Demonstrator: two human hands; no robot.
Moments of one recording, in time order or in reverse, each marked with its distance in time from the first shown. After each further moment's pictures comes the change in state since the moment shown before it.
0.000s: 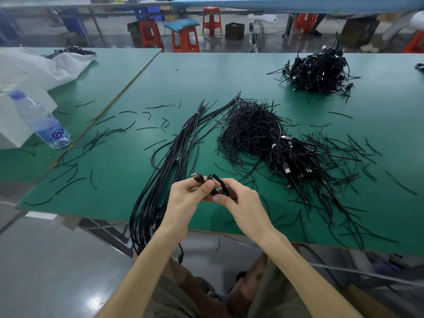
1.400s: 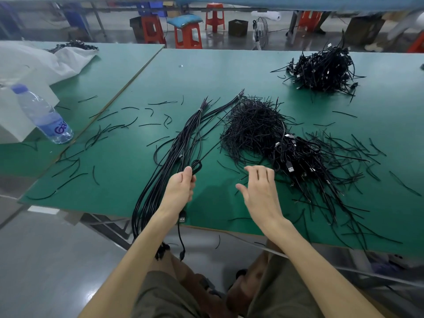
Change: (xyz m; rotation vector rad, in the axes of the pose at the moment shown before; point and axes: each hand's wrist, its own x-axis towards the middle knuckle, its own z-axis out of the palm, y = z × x) left_hand 0.033 -0.018 -0.028 0.280 0.136 -0.234; right_hand 0.026 0.052 -0.007 -0.888 0.269 -0.105
